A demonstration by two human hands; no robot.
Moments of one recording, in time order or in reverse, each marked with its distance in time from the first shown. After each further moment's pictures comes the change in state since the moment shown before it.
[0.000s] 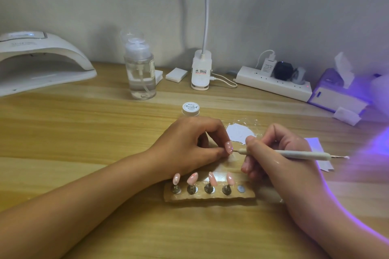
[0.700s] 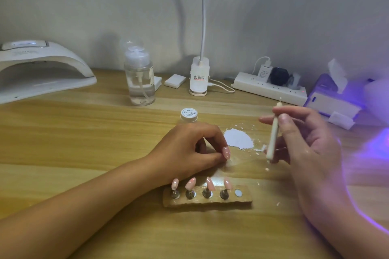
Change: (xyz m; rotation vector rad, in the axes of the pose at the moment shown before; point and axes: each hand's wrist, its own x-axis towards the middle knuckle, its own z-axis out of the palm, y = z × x) left_hand -0.001 0.001 0.000 -0.007 -0.011 -0.041; right_hand 0.011 -0.002 -0.018 -0.026 0.175 -0.304
